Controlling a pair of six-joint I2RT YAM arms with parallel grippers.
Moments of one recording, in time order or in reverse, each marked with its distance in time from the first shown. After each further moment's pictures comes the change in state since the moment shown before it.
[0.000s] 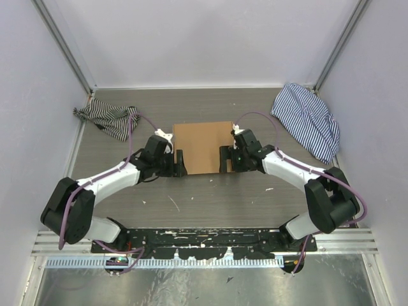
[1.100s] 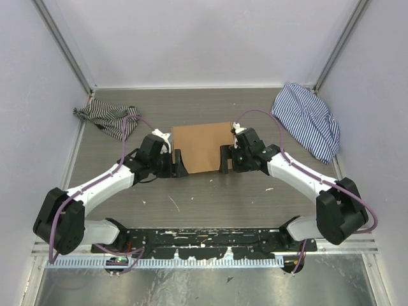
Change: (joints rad) left arm 0.000 -0.104 0.012 -0.090 0.094 -0.065; right arm 0.028 -0.103 0.024 -0.096 -0.026 0.010
